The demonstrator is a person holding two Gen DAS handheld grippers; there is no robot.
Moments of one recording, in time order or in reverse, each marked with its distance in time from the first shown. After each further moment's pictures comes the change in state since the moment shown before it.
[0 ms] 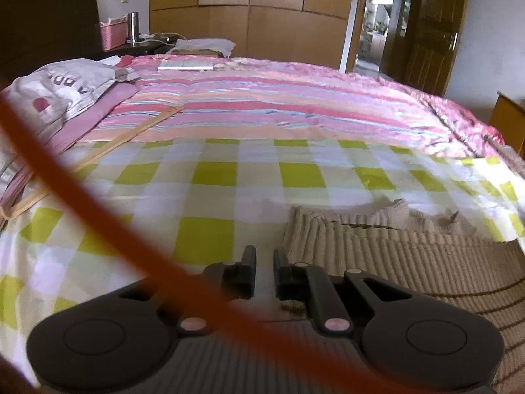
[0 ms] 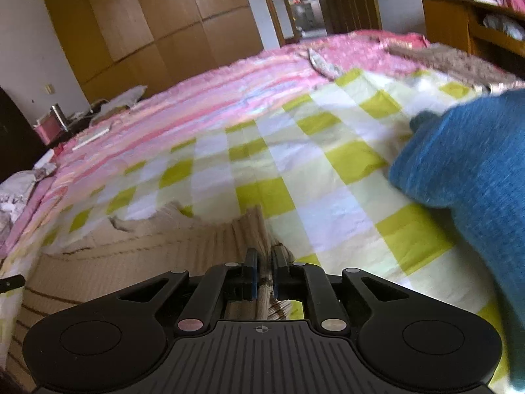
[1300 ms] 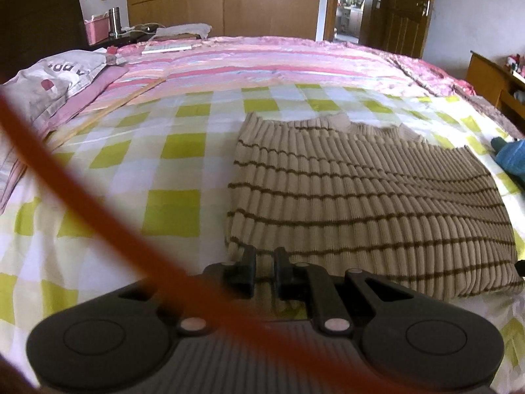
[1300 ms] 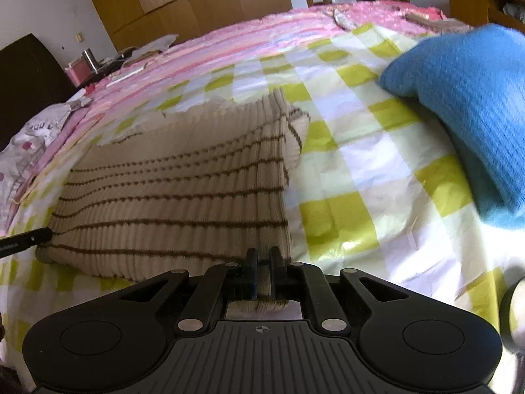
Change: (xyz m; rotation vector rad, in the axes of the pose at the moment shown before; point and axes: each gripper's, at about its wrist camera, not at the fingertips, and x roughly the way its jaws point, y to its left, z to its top) left arm -0.071 -0.038 -0.087 0.096 0.090 -0.014; right arm -0.071 0.000 -0.093 -0.064 0.206 0.054
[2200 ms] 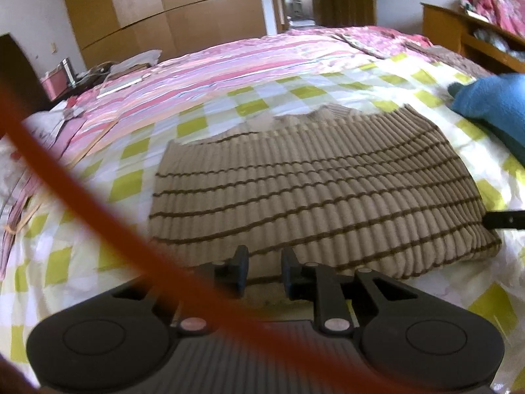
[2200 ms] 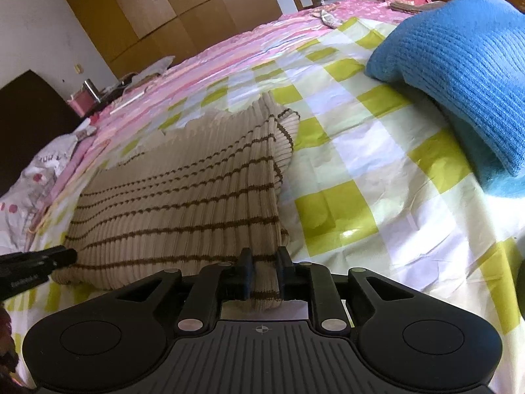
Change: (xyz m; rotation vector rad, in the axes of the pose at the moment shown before) left arm -0.016 -0.097 0.001 0.264 -0.004 0.009; right arm -0.004 -0.022 -0.009 0.131 -0.075 0.087
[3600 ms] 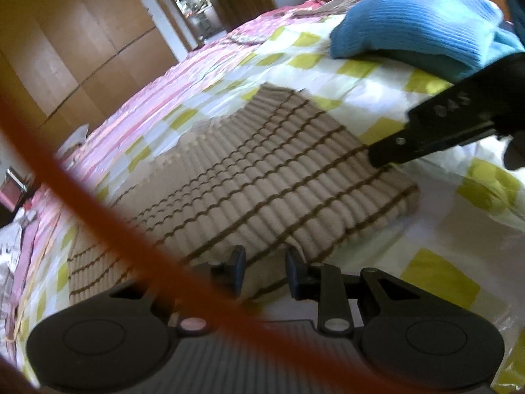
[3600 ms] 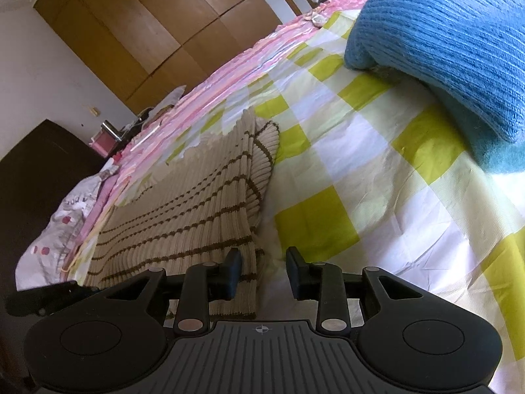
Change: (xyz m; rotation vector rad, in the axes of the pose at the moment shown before) left arm 0.001 -0.134 -0.014 0.413 -0.057 -0.043; right arm 0.008 -0.050 -0.002 0.143 -0.055 0.156
